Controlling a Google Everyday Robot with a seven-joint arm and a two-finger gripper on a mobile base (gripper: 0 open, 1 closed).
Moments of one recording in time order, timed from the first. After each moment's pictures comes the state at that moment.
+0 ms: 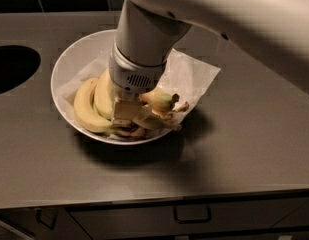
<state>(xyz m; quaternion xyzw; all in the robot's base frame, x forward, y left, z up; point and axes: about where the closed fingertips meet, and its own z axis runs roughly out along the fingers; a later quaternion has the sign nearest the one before) 0.445 0.059 0.918 -0.73 0.65 0.07 0.18</state>
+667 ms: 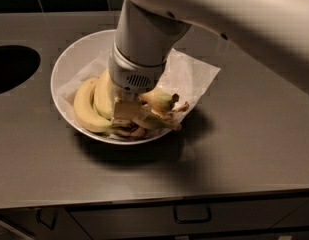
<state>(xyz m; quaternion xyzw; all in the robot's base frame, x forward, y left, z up) 0.445 0.059 0.918 -0.73 0.65 0.07 0.18</state>
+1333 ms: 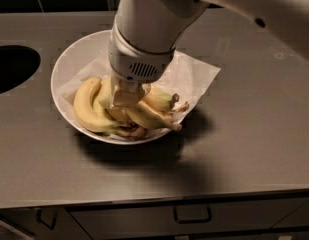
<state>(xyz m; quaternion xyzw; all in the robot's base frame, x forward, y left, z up) 0.434 0.052 0.960 -0.73 0.65 0.04 0.22</state>
